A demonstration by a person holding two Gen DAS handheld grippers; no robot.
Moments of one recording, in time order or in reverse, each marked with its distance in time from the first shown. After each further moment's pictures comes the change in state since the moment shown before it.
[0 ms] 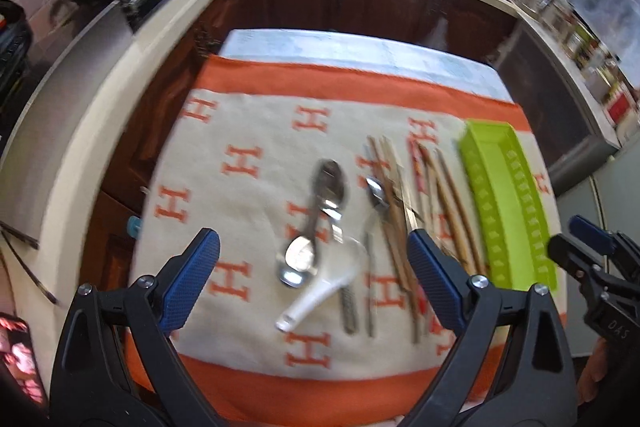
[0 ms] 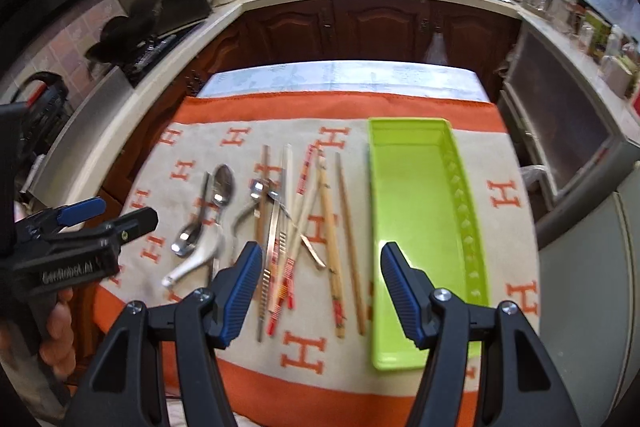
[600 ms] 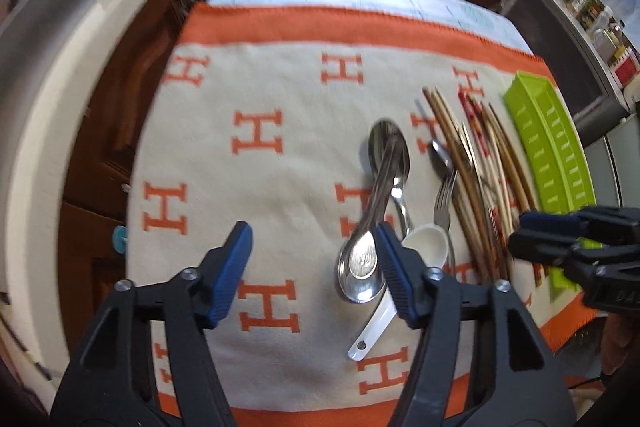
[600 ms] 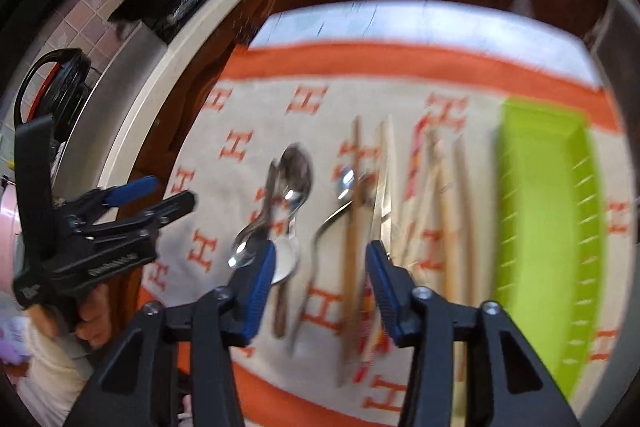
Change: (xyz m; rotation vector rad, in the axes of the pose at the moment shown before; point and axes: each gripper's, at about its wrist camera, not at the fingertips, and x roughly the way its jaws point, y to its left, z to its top) left arm 0.107 0.056 -0.004 0.093 0.161 -0.080; right arm 0.111 0.059 0.043 -0.016 0.273 0.237
